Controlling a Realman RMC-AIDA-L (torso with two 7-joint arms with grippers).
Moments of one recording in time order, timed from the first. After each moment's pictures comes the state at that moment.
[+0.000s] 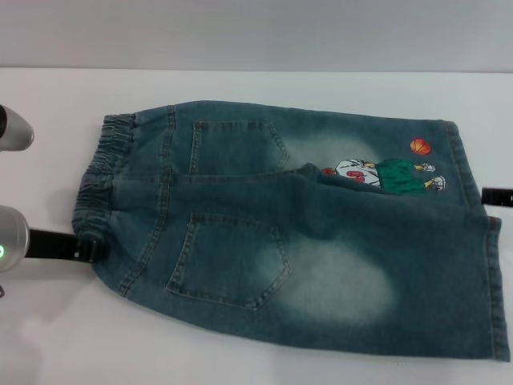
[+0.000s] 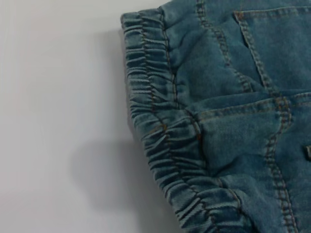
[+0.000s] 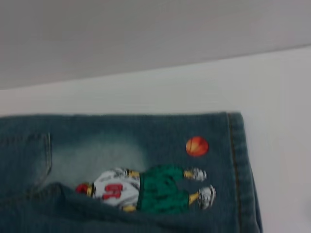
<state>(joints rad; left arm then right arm) -0.14 -2.06 -1.59 -1.59 2.66 -1.21 0.19 0.01 2.08 1.77 1.80 -2.51 1.22 -0.15</state>
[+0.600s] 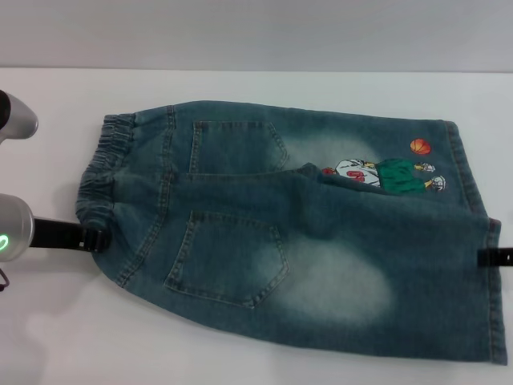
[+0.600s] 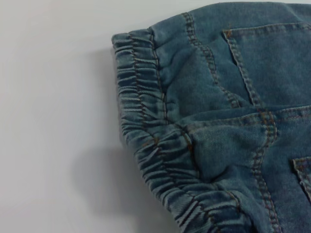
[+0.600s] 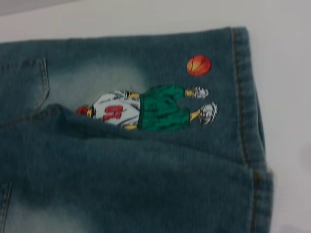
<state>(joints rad) -0.15 -2.06 -1.59 -1.61 2.67 -1.22 0.17 -0.01 2.08 1.77 1.80 -2.51 1.39 -0.15</state>
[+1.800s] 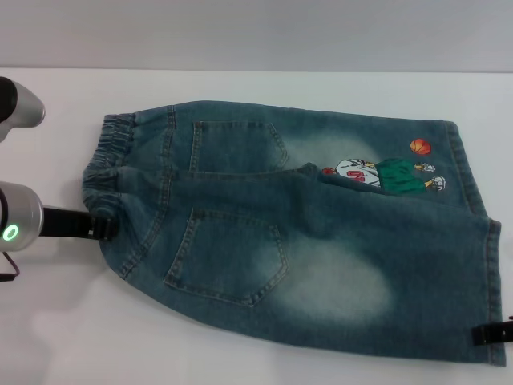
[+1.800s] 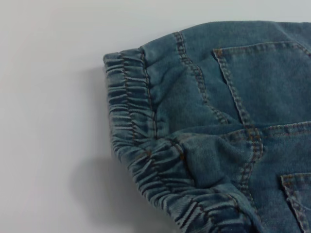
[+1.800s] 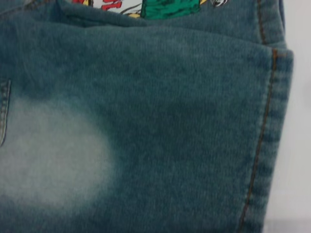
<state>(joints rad) -0.16 -2.06 -1.57 -1.63 2.67 -1.19 0.14 -0.05 2.08 1.72 1.79 -2.52 1.56 -0.12</state>
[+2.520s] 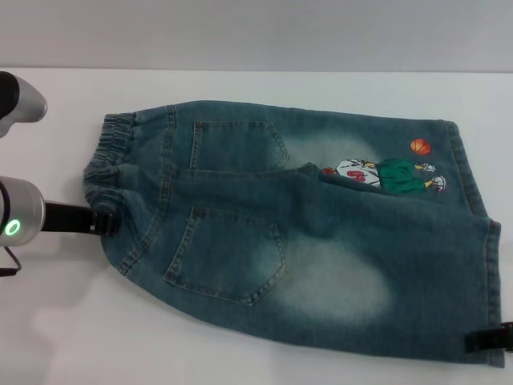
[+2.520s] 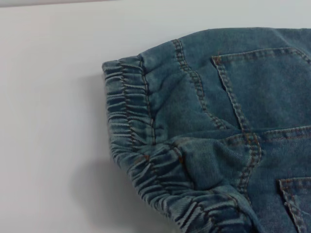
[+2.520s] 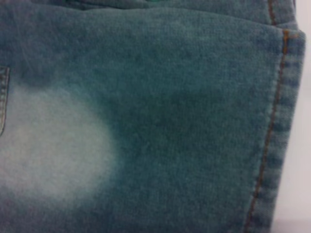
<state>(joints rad) -0.18 -2.06 -1.57 -1.62 2.67 -1.19 0.14 -0.05 2.08 1.70 1.75 -2.52 1.54 -0.12</state>
